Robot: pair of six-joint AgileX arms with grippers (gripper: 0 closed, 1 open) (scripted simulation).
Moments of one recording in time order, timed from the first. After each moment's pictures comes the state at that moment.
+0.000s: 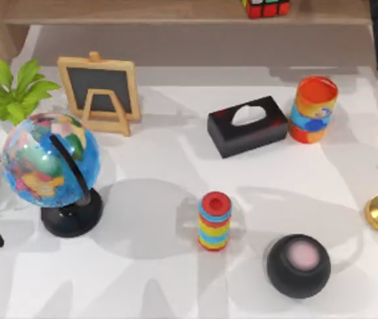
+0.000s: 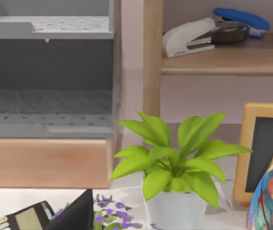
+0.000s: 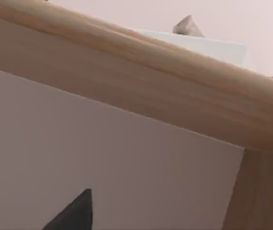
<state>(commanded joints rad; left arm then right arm) 0.00 0.00 0.00 0.00 0.00 0.00 0.23 1.98 1.12 1.31 0.22 -0.42</state>
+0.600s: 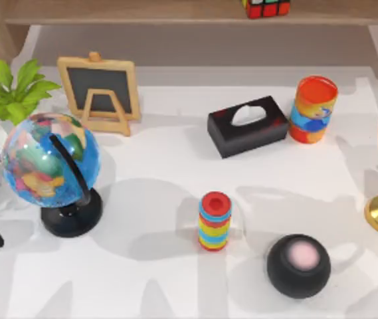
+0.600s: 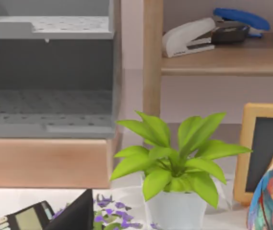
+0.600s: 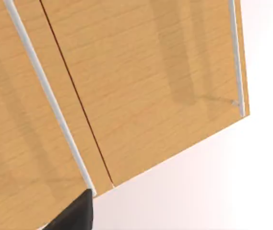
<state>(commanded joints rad) 0.00 0.00 0.00 0.00 0.00 0.00 -0.53 1.79 0.63 1.59 -0.28 -1.10</state>
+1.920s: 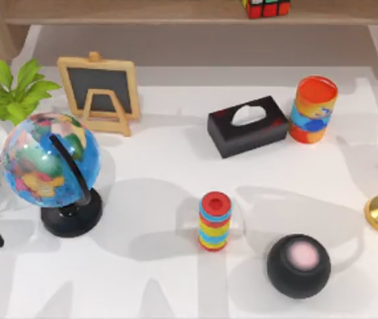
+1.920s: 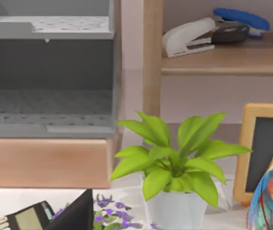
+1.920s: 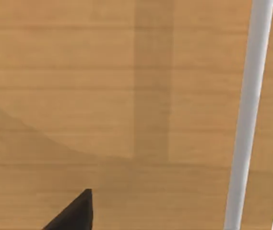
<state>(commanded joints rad) 0.00 0.00 0.00 0.00 0.00 0.00 -0.69 2.06 0.51 1.56 -0.66 -1.55</state>
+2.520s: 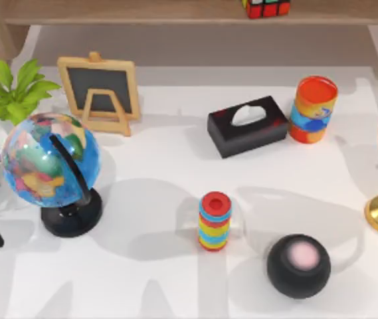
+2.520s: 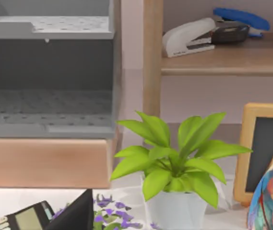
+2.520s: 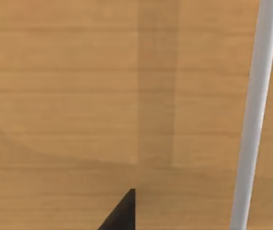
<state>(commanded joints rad) 0.00 0.00 0.00 0.00 0.00 0.00 -0.69 2.06 0.51 1.56 -0.66 -1.55</state>
